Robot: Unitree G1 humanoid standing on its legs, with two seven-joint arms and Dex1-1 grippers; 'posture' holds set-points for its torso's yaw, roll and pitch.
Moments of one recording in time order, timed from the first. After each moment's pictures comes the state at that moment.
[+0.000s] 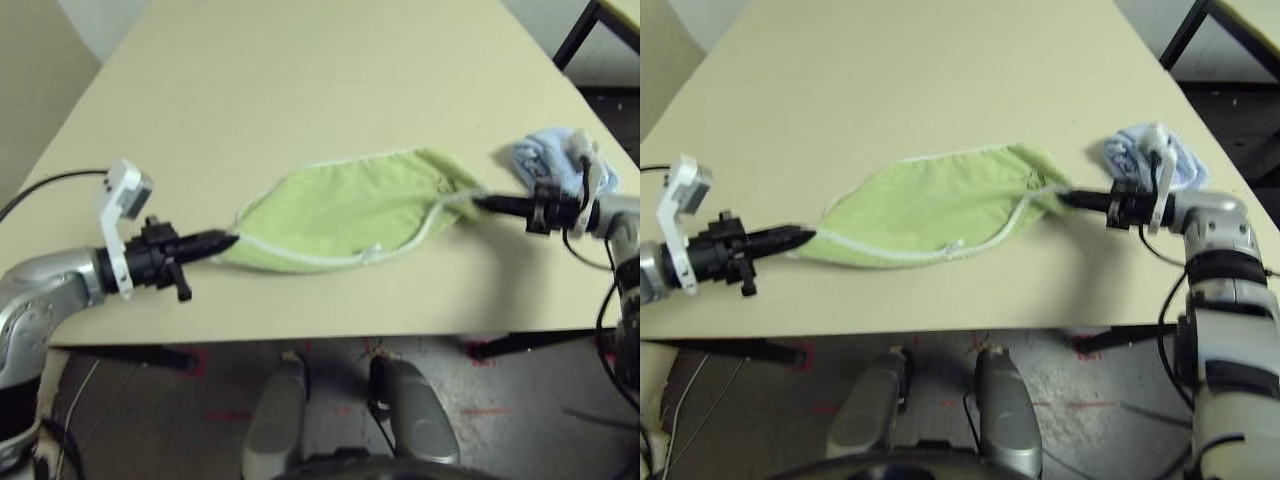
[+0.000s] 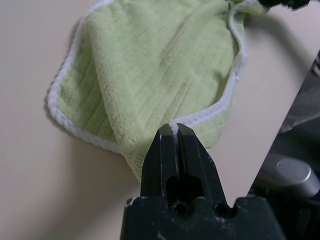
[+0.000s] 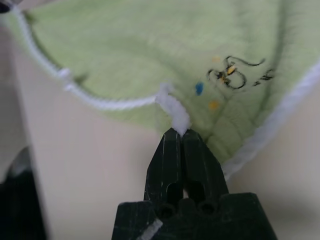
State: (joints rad) left arm -0.05 0.94 0.35 -0.37 -0.75 0.90 -0.95; right arm -0.66 -0.79 -0.09 0.76 0.21 0.27 1.58
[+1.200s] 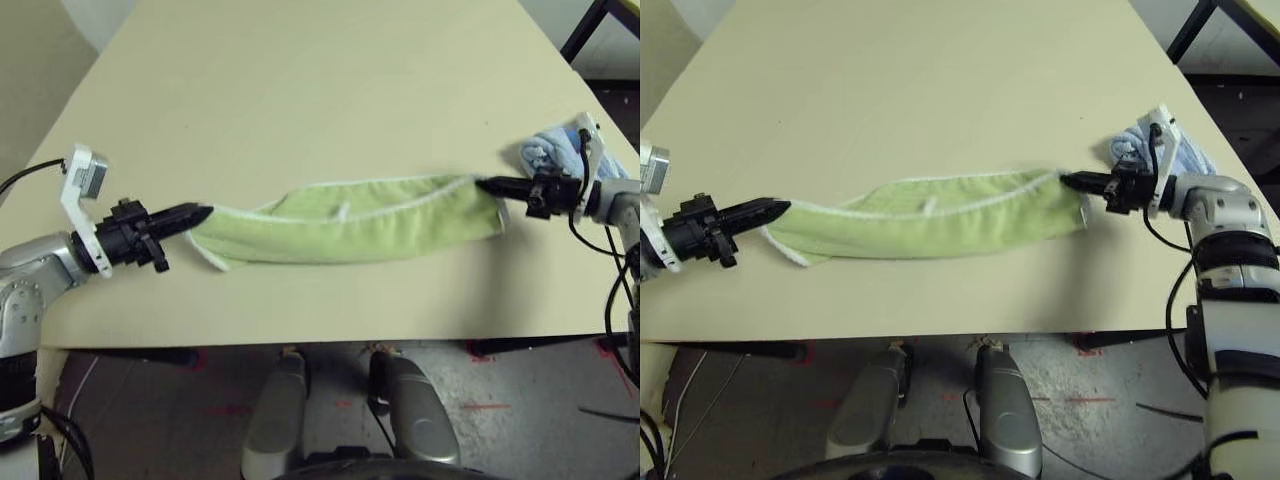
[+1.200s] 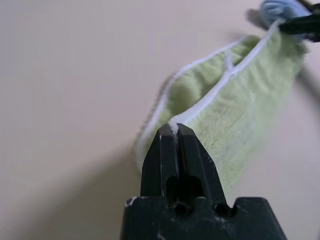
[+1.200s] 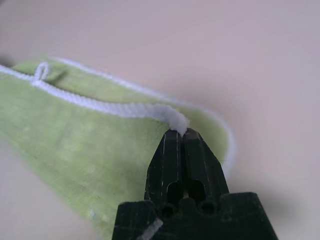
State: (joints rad) left arm -0.23 0.82 0.32 -0.06 -0.64 0.67 -0.90; right arm -0.90 -0.73 -0.02 1.01 0.27 0.20 1.20
